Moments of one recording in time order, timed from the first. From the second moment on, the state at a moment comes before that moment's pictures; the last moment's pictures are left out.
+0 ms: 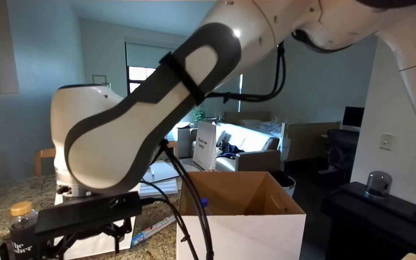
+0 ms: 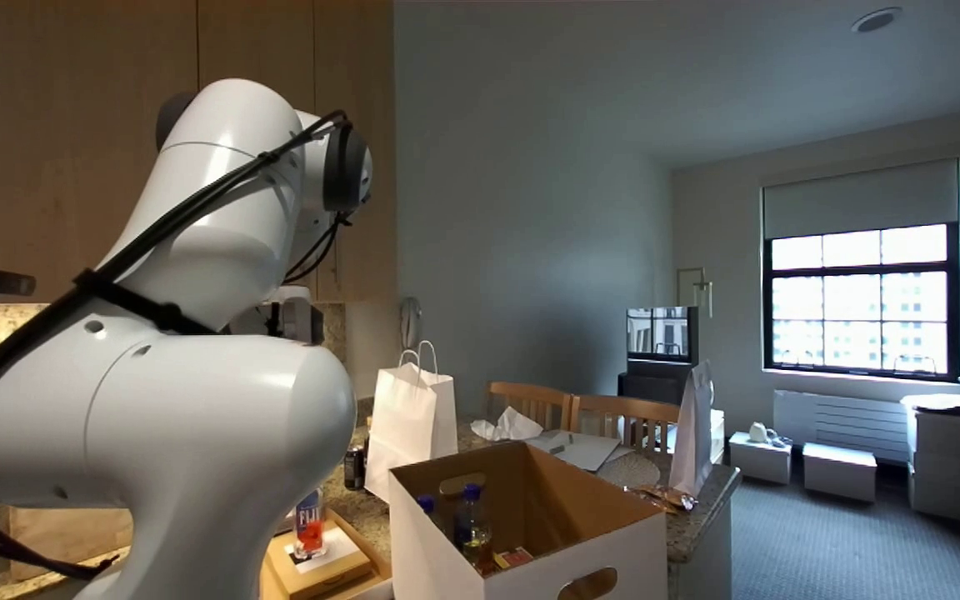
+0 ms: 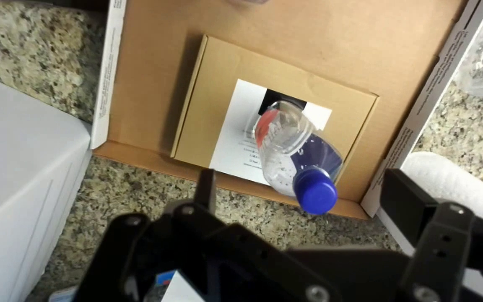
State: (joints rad) arm 0.63 0.45 0.32 -1.92 -0.26 2.42 1.04
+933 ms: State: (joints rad) arm 0.73 0.79 0.16 -1.57 -0.13 2.38 0.89
